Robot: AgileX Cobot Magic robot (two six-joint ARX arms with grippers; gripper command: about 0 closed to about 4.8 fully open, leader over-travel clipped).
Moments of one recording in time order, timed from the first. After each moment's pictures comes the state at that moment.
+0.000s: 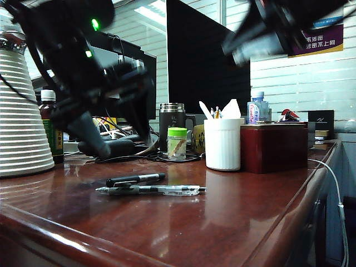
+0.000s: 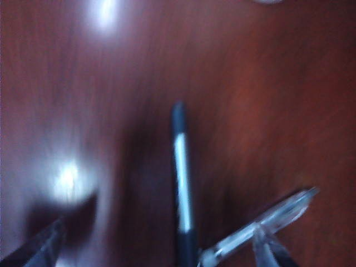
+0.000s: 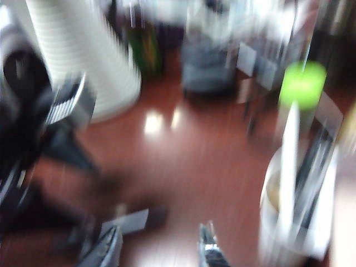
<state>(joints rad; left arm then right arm) -0.53 1.57 1.06 -0.45 0.16 -0.11 0.32 1.29 0.93 -0.07 -0.58 -0.03</state>
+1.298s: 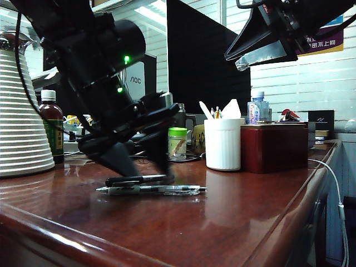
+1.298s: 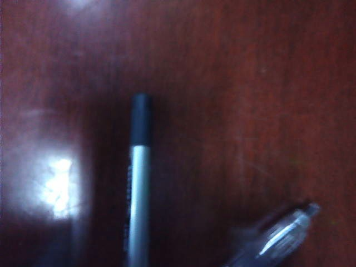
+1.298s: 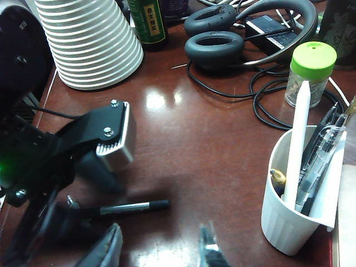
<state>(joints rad) -0.62 1.73 1.06 -0.34 0.17 -0.12 0.32 1.29 0.93 -0.12 -0.58 -0.11</state>
